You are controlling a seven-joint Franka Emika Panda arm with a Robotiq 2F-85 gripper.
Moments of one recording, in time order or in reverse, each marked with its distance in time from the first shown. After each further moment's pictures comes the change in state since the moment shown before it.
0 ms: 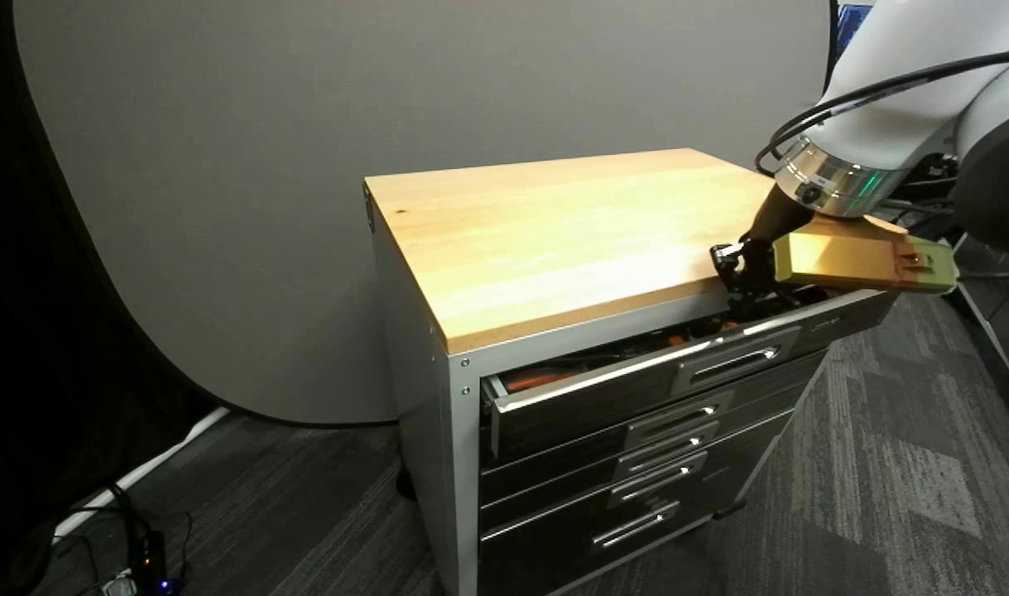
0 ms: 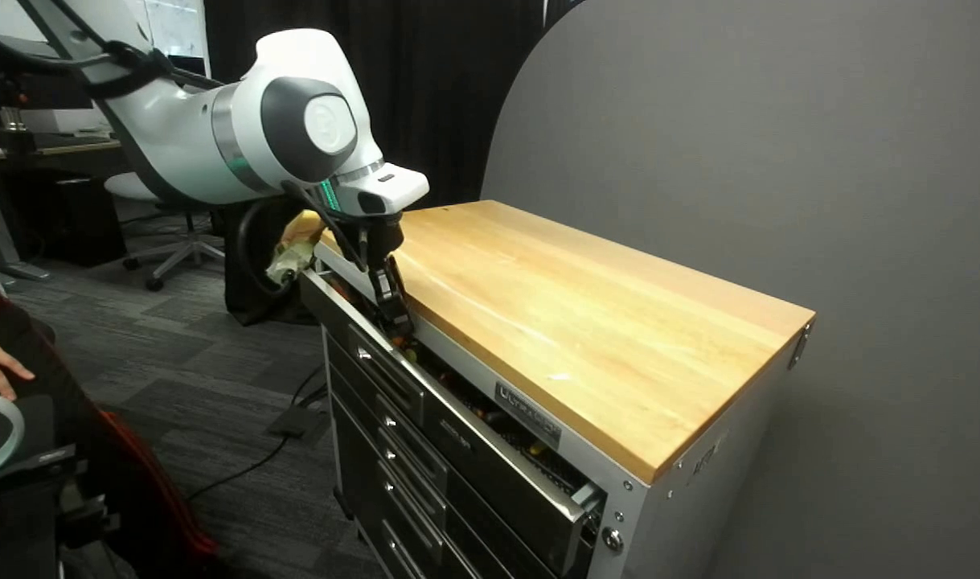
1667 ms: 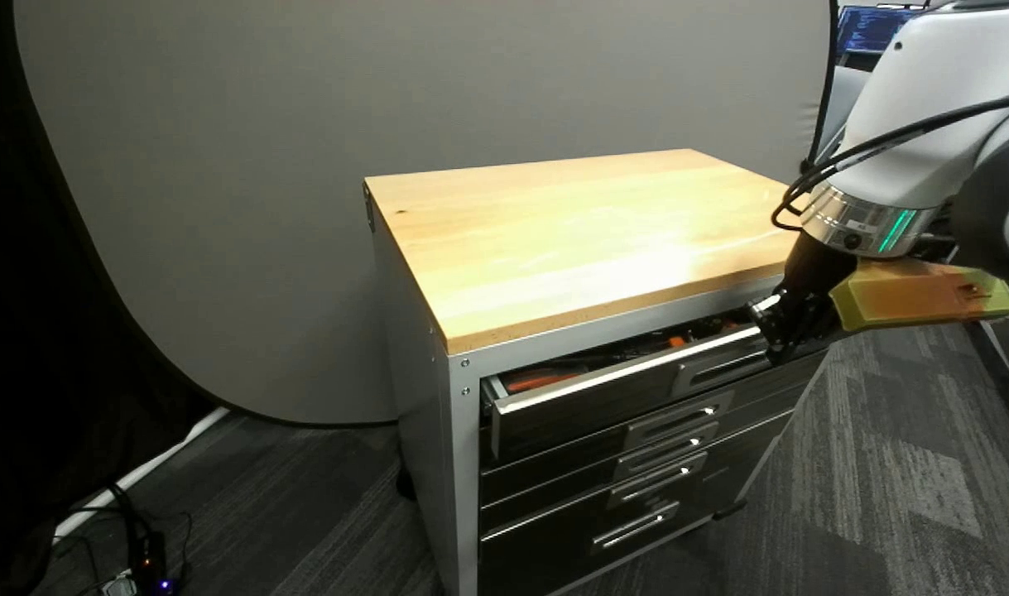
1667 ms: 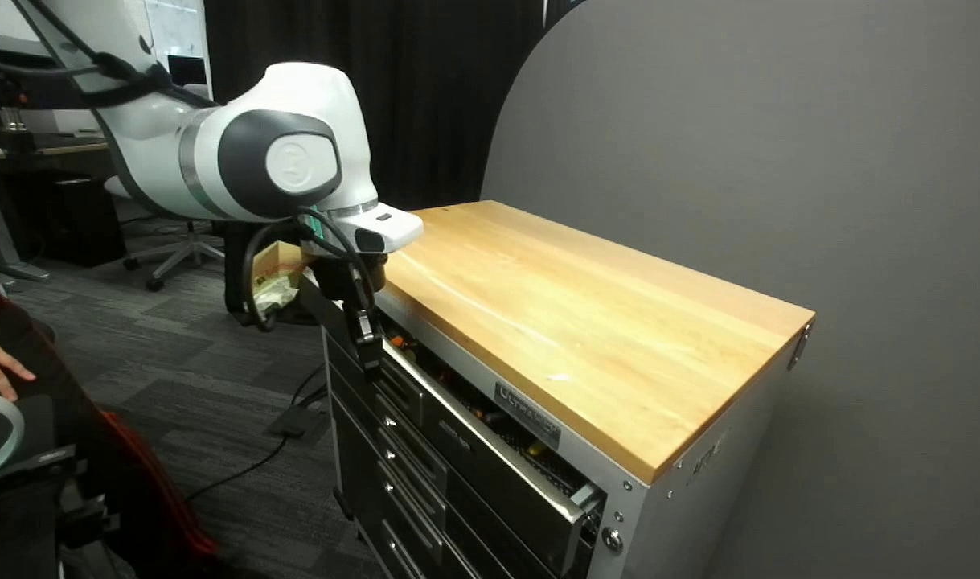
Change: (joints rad) arm 0.015 0.007 -0.020 -0.078 0.242 -0.057 -0.394
